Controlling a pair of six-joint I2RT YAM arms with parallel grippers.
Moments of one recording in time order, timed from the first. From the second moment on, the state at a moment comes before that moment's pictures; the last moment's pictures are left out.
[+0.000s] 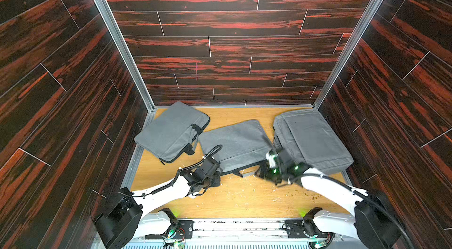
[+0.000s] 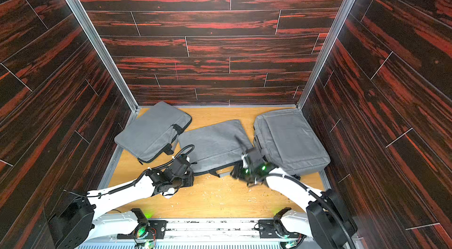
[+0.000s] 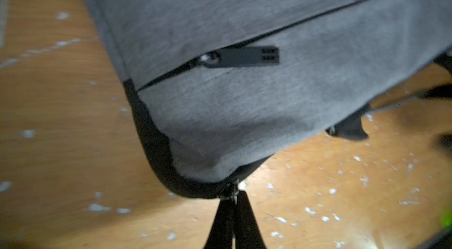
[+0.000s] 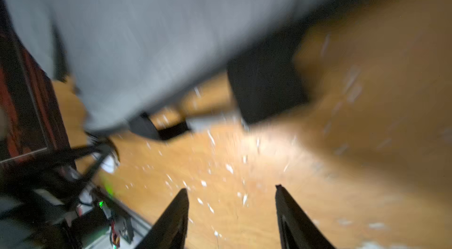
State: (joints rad) left arm -0.79 1.24 0.58 -0.34 -0.01 -0.80; right arm 0.67 1.24 0.57 -0.36 -0.28 0.86
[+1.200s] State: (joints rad) left arm -1.02 1.37 0.66 -0.18 -0.03 -0.86; right arm 0.58 1.33 0.50 0.06 -0.50 1.05
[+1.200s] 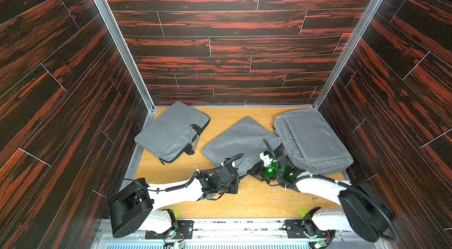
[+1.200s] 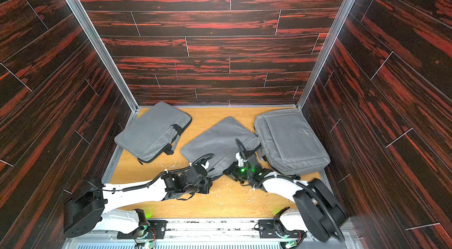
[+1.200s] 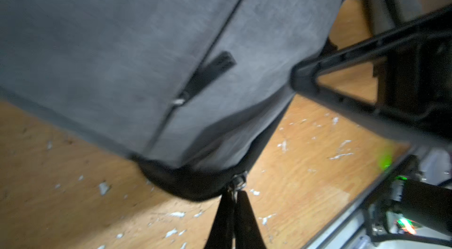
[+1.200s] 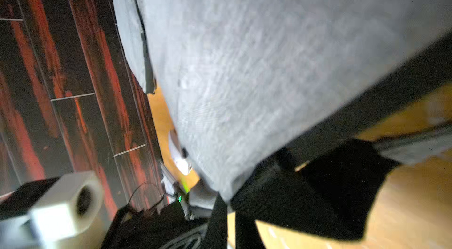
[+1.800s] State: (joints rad) left arm -1.01 1.41 0.62 -0.02 -0.04 -0.85; right arm 0.37 1.34 0.73 -0.41 -0.69 0.72
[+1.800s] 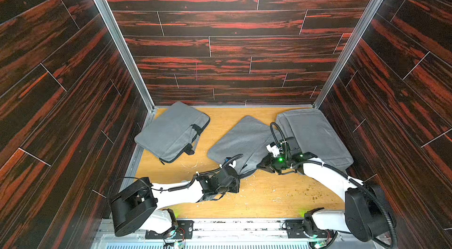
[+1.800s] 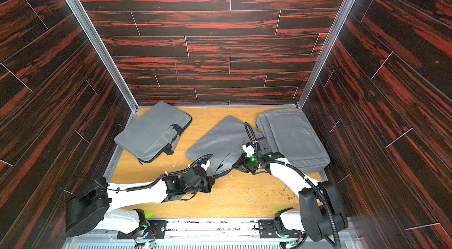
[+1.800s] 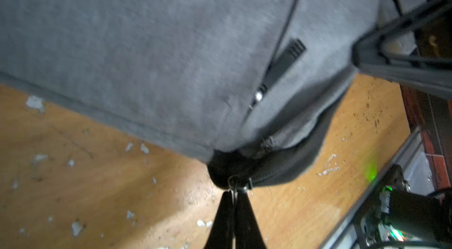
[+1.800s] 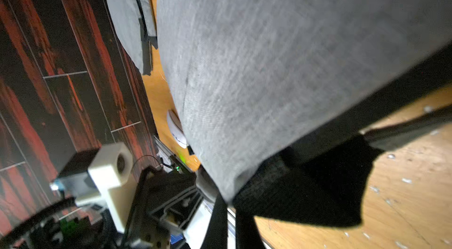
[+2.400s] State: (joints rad) left arm -1.03 1.50 0.71 -0.20 -0.01 -0.85; right arm 0.75 1.26 0.45 -0.08 -0.45 1.06
